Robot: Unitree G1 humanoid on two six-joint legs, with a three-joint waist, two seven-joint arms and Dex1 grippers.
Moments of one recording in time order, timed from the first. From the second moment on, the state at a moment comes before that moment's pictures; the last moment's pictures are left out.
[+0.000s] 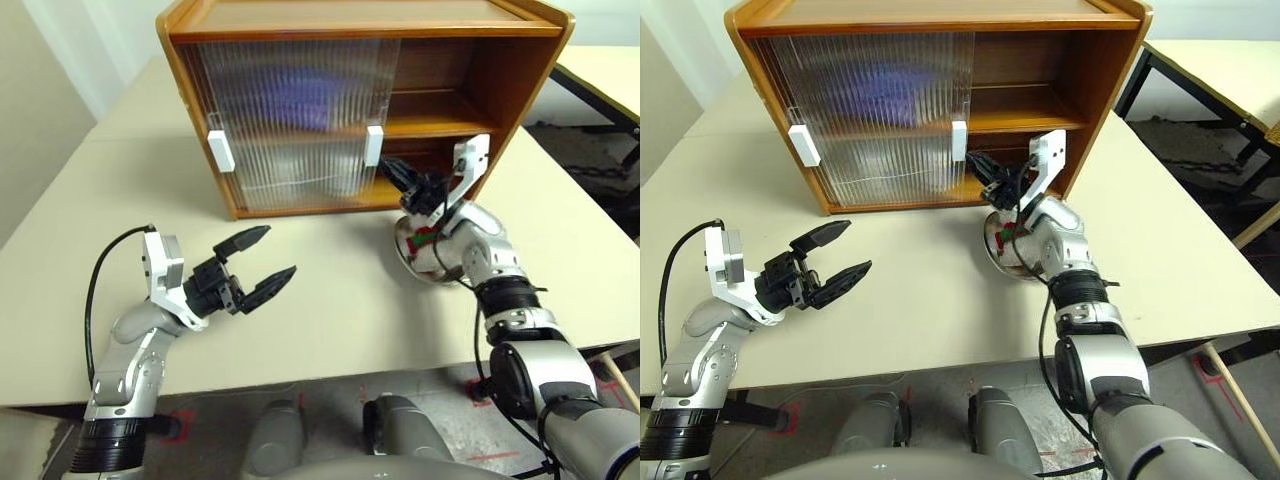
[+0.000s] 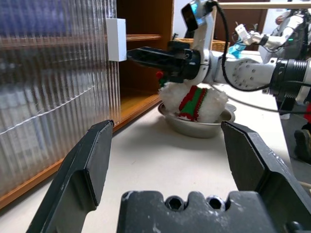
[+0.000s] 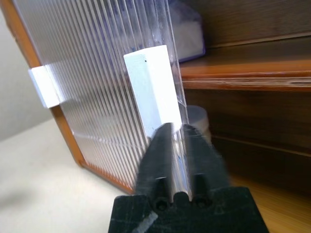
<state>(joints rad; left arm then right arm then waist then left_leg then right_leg) 0.02 0.45 0.14 -0.14 -0.57 0.02 -1.04 -0.68 -0.22 -0.14 0.64 0.35 -0.09 0.83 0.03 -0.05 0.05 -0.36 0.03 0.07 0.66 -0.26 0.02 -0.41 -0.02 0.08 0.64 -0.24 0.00</state>
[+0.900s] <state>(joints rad) -0.03 0.45 0.13 -0.06 -0.57 0.00 -1.09 -0.39 -0.62 -0.12 -0.15 0.62 1.09 0.64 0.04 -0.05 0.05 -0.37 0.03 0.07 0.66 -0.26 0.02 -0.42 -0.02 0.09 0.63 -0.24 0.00</state>
